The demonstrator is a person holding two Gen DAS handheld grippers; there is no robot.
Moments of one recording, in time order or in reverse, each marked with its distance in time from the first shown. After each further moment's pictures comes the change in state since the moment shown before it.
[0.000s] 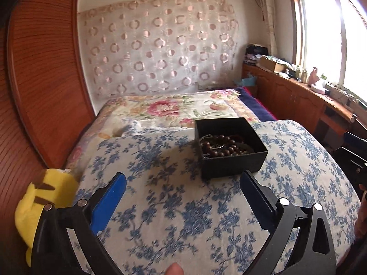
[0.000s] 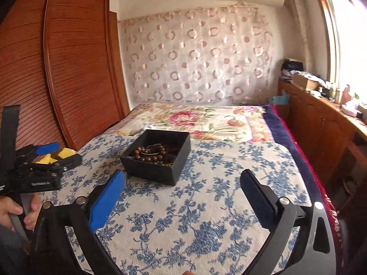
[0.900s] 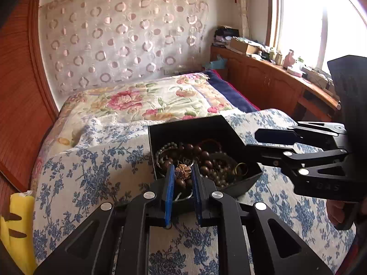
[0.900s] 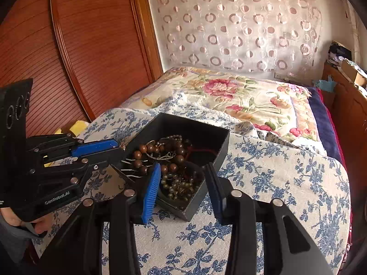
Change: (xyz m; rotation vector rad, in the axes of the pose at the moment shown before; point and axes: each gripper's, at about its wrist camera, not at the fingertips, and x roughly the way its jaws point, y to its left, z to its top) left arm 0.107 -0.037 0.037 0.086 0.103 -0.214; right arm 0.162 0.007 0.050 -0.098 0.250 0.256
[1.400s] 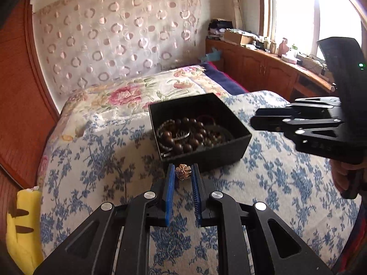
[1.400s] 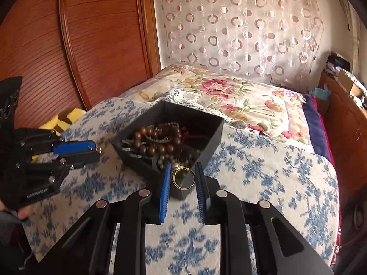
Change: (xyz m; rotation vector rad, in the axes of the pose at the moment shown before) left arm -0.028 -0.007 -0.032 0.061 0.036 0.005; right arm -0.014 0.008 -0.017 -0.063 0.016 -0.043
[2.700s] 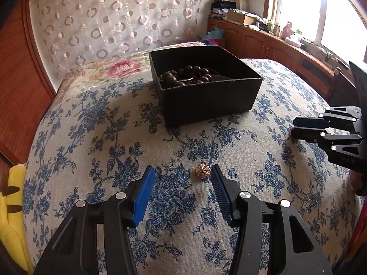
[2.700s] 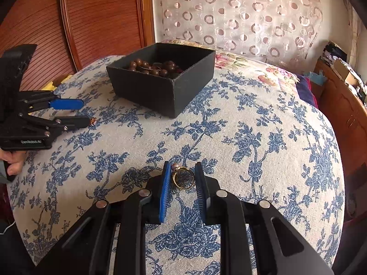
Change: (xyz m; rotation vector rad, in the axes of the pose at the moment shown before) left arm 0.025 0.003 -0.056 -0.016 0.142 -0.012; right arm -0.007 0.000 -0.094 -0.024 0.125 -0.056
